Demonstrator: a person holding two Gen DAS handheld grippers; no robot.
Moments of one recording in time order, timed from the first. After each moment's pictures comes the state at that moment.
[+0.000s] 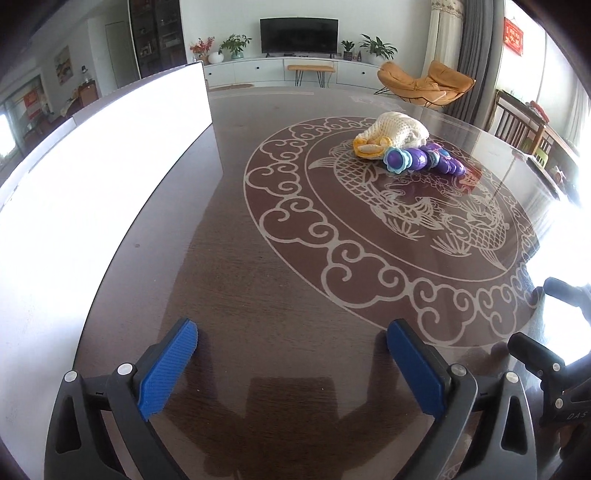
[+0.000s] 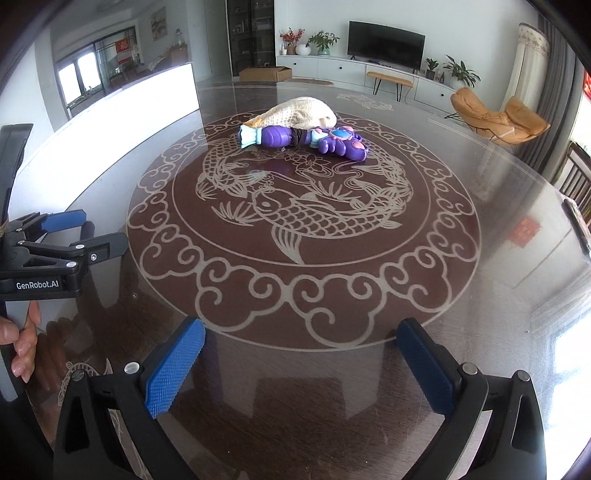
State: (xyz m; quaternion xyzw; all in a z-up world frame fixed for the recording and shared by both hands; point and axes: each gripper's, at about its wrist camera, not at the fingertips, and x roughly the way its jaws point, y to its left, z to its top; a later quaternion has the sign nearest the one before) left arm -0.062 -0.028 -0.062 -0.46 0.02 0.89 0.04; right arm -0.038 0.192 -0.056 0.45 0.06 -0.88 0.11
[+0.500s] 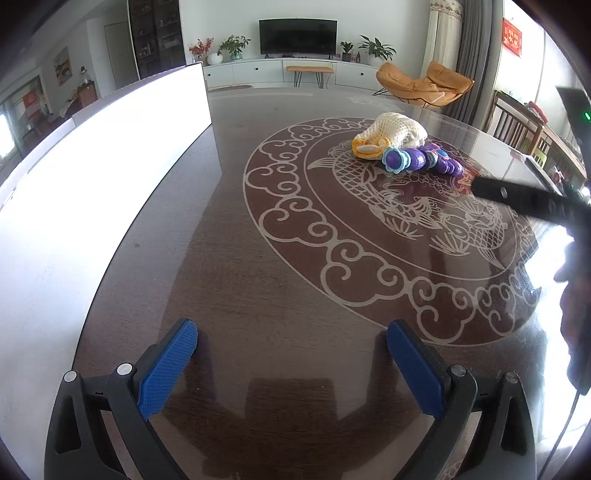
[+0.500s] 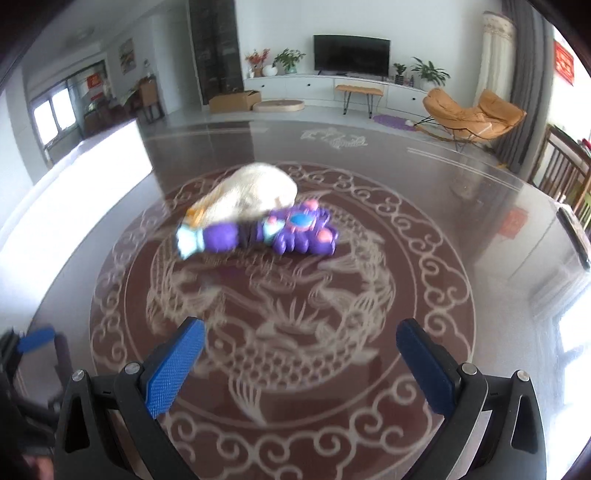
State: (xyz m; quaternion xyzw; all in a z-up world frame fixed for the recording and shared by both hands) left arm -0.058 -0.030 -0.061 -0.46 0.02 0.89 0.04; right arm -0.139 0.199 -0.028 0.42 -0.01 -0.91 0.05
